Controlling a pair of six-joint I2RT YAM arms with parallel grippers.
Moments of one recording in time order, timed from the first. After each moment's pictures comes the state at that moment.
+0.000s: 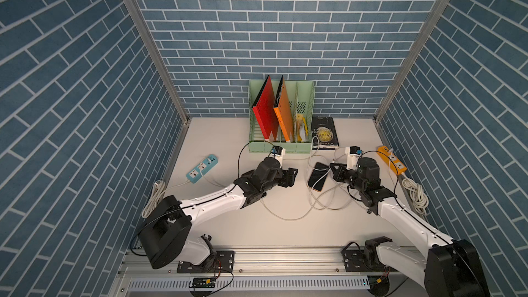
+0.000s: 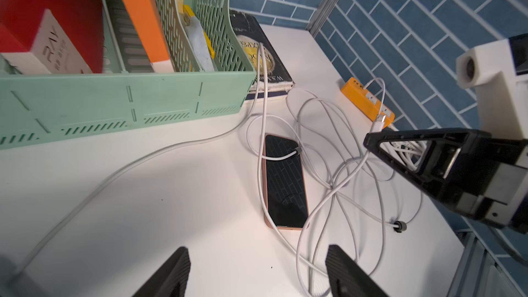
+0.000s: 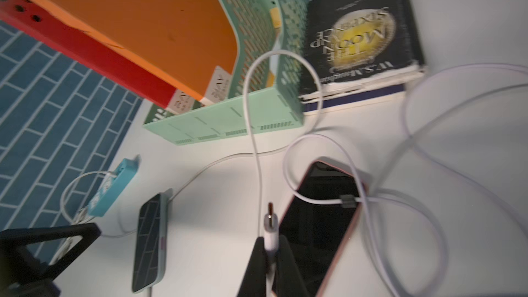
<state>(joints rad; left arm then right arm) -0.86 1.48 0.87 0.08 -0.06 -0.52 0.25 1.05 0.51 0.03 -0.21 0.45</state>
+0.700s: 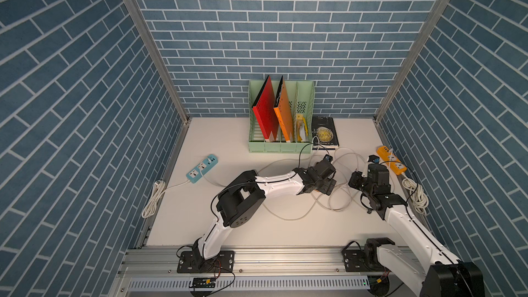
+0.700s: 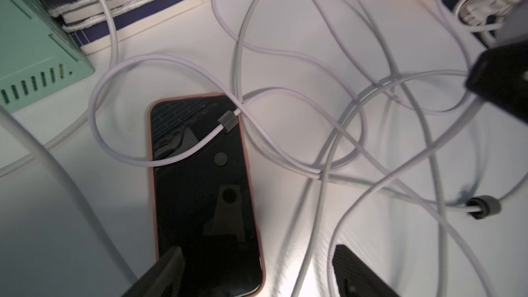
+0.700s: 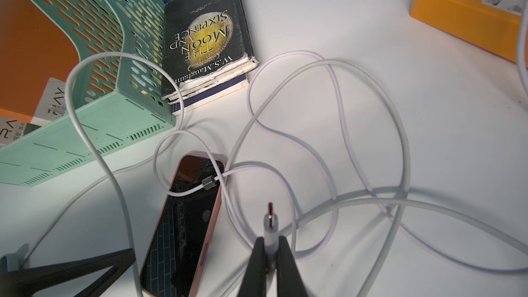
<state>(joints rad) -1.05 2.16 1.60 -0.31 -0.15 -0.39 0.13 0.94 0.47 -0.19 -0.01 0.41</state>
